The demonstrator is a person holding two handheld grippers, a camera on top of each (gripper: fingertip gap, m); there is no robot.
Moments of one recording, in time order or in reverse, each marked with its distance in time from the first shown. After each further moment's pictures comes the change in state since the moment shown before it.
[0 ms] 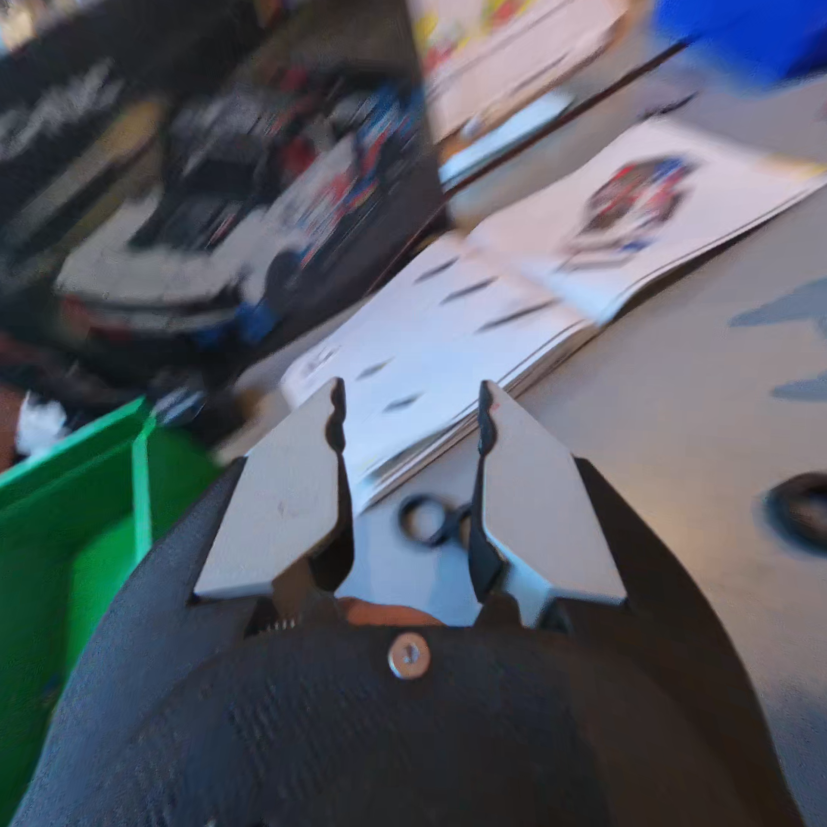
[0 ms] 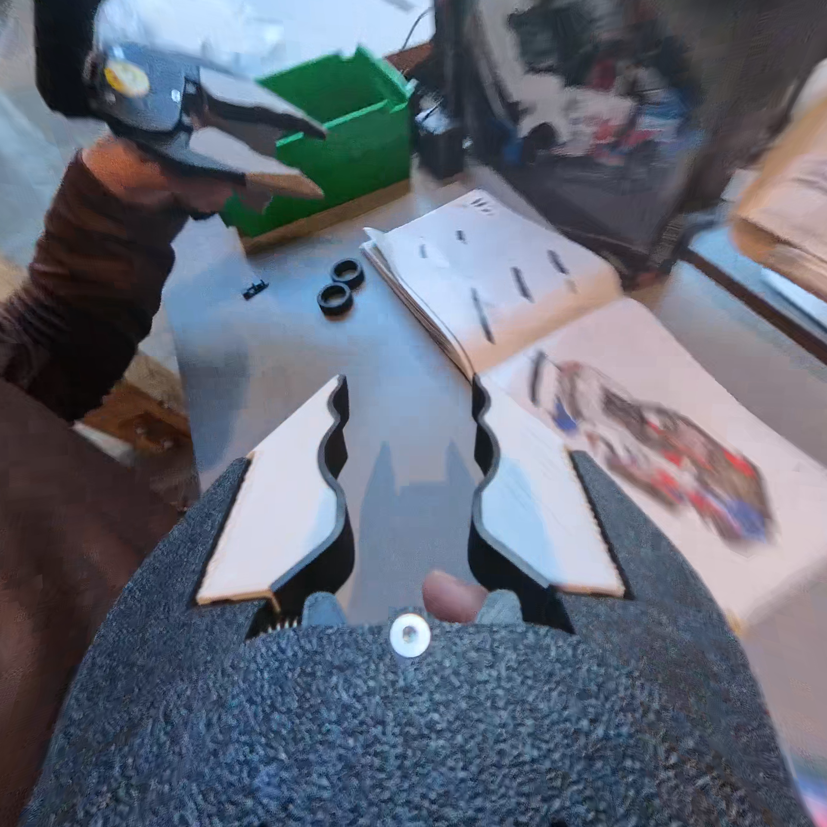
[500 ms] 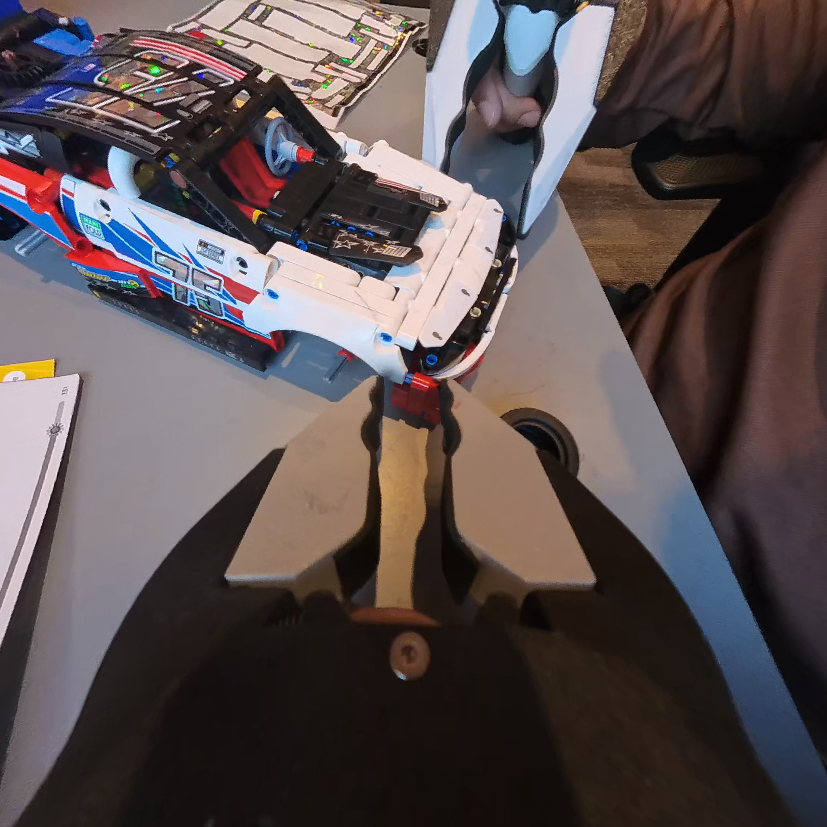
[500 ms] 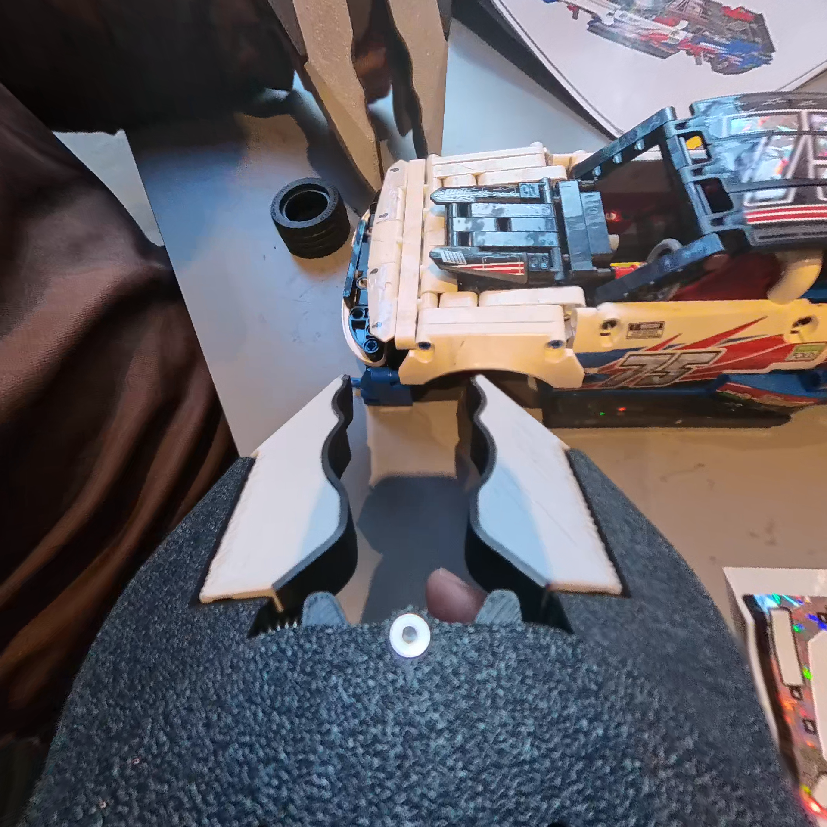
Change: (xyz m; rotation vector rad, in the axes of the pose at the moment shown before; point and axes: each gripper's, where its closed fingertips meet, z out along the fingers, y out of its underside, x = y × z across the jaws) left arm 0.420 -0.040 0.091 0.010 1.242 0.330; right arm 0.018 0.281 -0.170 -0.073 0.068 0.029
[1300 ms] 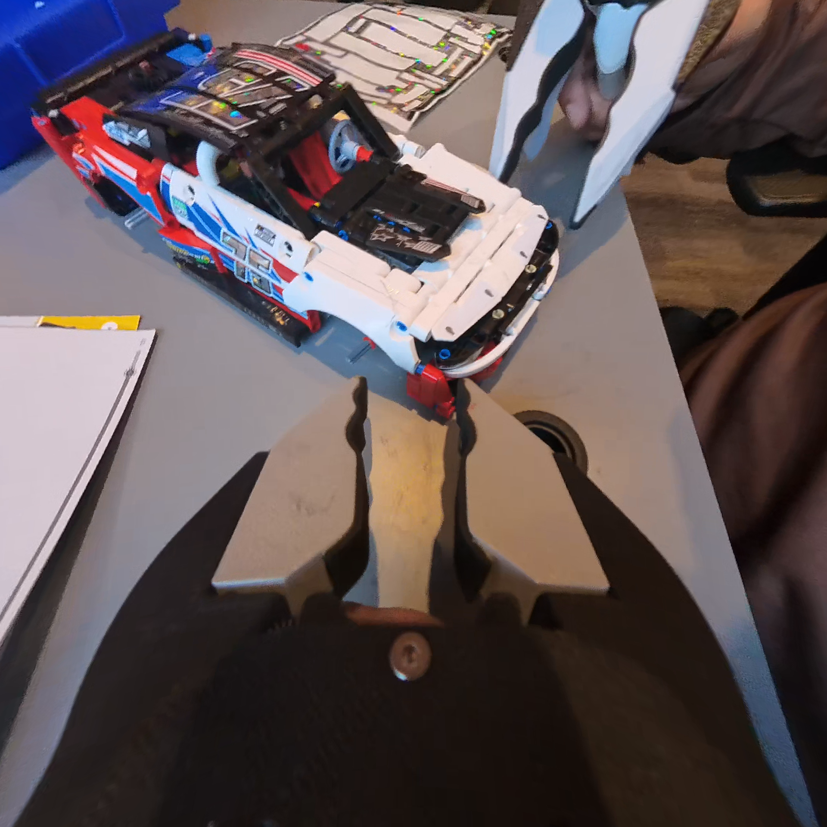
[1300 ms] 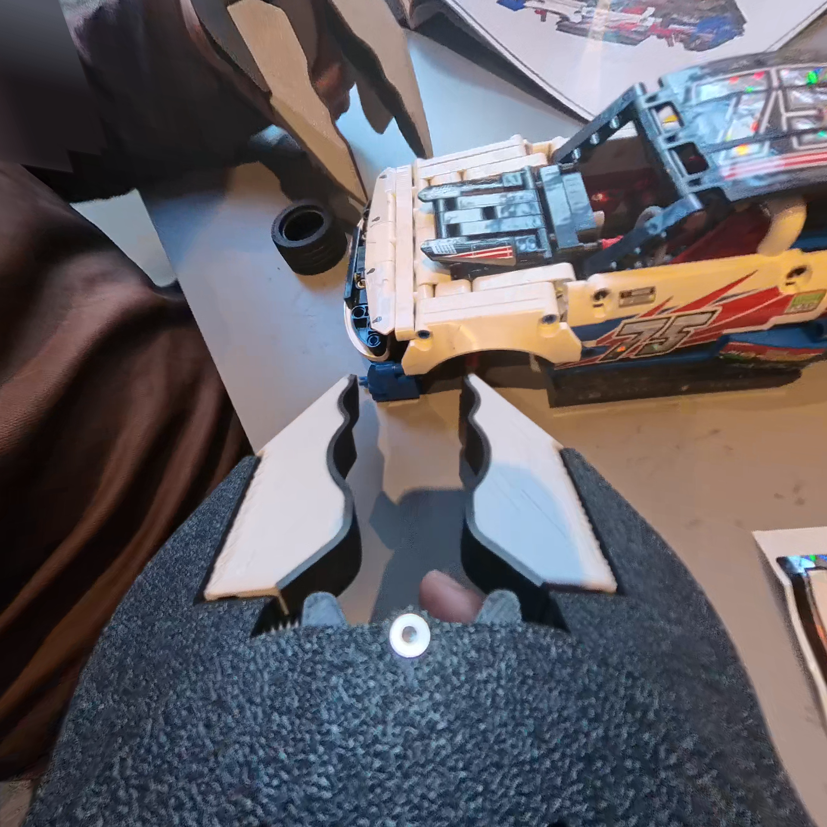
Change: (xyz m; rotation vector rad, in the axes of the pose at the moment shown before) left arm -0.006 0.001 -0.010 0.013 -0.207 -0.030; right arm -0.003 0.000 -0.003 0.028 0.016 0.095
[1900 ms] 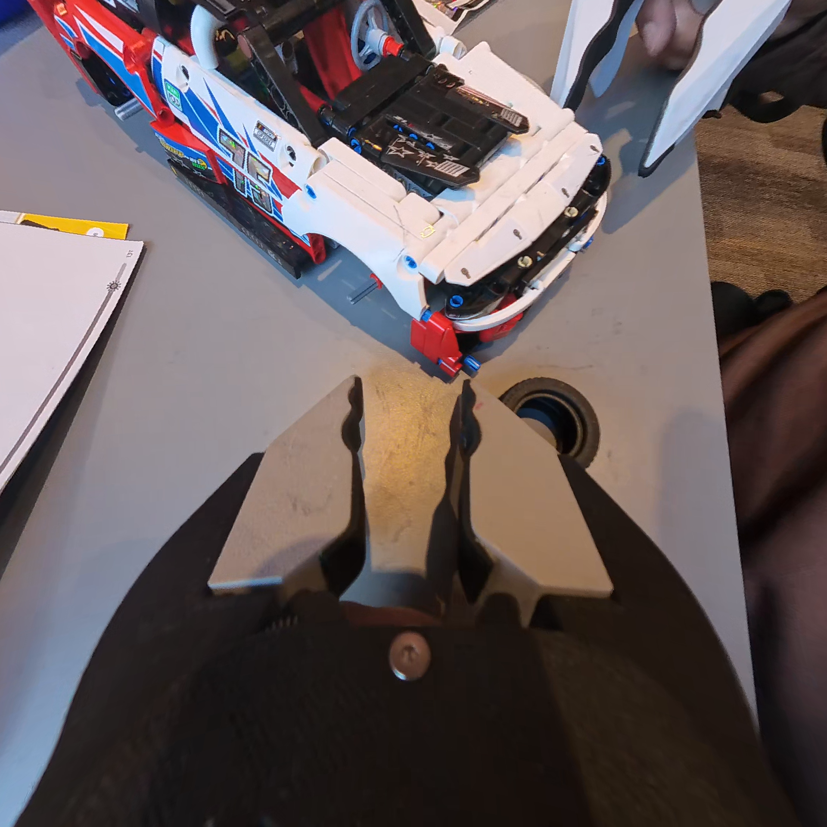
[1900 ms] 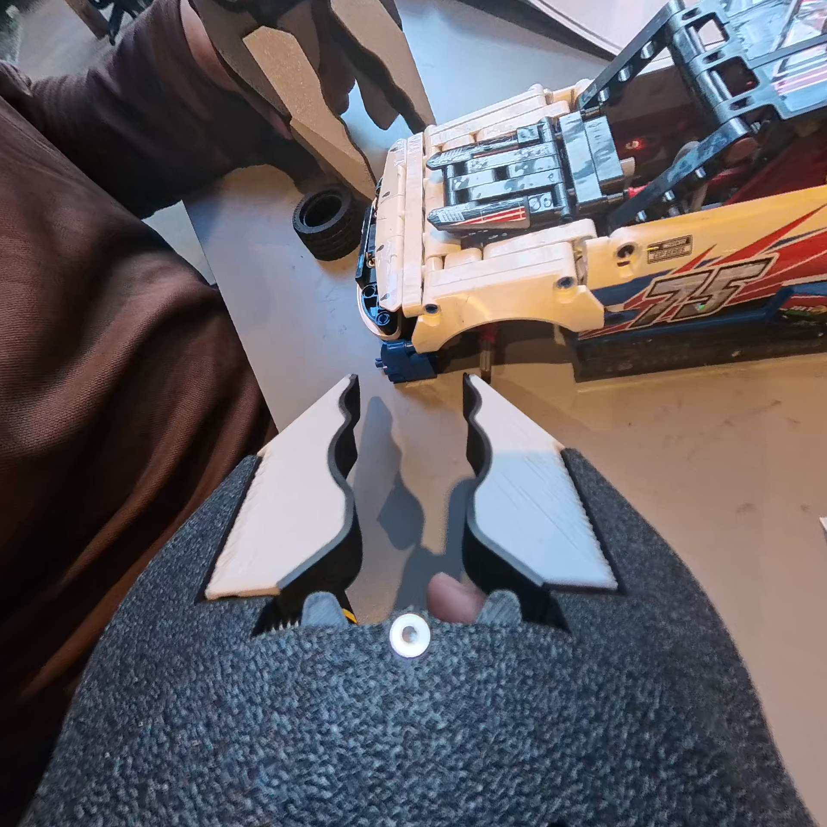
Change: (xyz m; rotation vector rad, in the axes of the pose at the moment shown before) left arm 0.000 0.026 0.001 -0.112 -0.091 -0.086; right arm -0.006 0.009 -0.003 -0.021 -0.105 0.102
